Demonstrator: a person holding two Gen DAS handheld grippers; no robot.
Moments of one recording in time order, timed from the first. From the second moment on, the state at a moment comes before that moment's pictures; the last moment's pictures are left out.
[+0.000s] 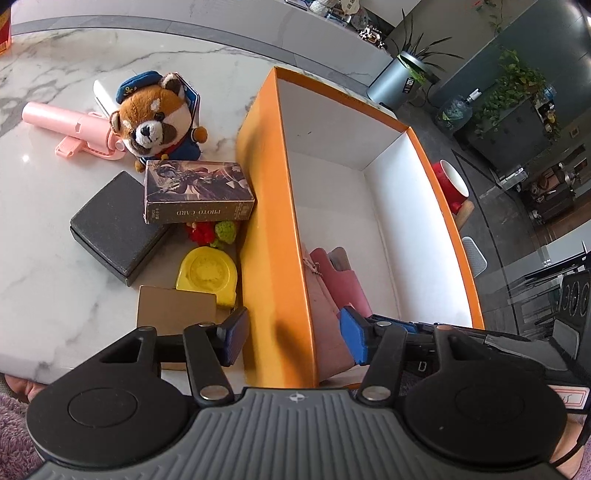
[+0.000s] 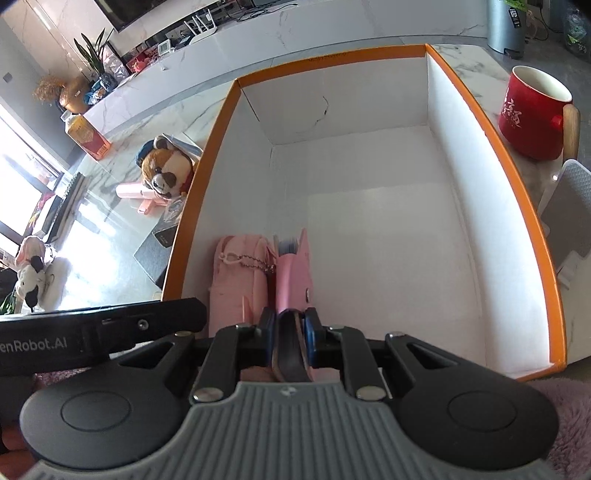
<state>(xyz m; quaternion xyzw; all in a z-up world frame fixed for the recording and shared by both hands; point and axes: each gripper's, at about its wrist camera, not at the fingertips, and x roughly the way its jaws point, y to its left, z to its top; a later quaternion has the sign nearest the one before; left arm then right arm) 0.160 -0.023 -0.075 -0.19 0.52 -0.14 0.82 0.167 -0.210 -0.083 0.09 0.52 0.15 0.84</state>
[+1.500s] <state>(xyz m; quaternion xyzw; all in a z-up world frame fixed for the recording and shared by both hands) 0.153 -0.019 -0.071 -0.17 0.51 -0.17 0.83 0.167 -0.216 -0.087 0.14 0.54 0.17 0.81</state>
